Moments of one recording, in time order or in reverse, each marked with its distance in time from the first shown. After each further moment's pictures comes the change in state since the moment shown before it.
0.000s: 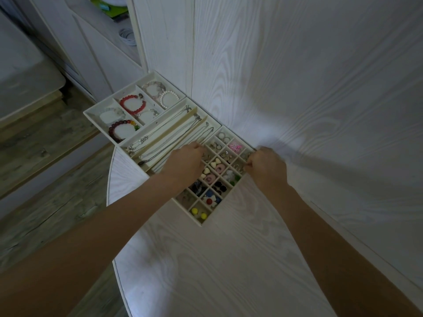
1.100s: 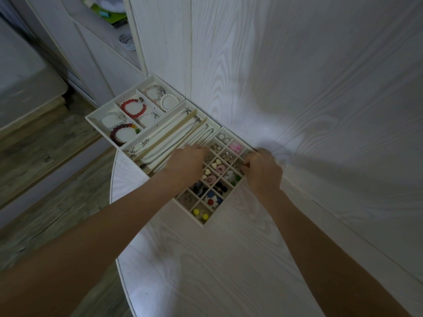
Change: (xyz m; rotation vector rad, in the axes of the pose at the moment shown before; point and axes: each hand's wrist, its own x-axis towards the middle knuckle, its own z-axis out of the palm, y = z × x) left_hand 0.000 0.009 -0.010 0.087 -0.064 -0.006; right_hand -0.004 -0.009 0.020 0.104 0.121 0.091
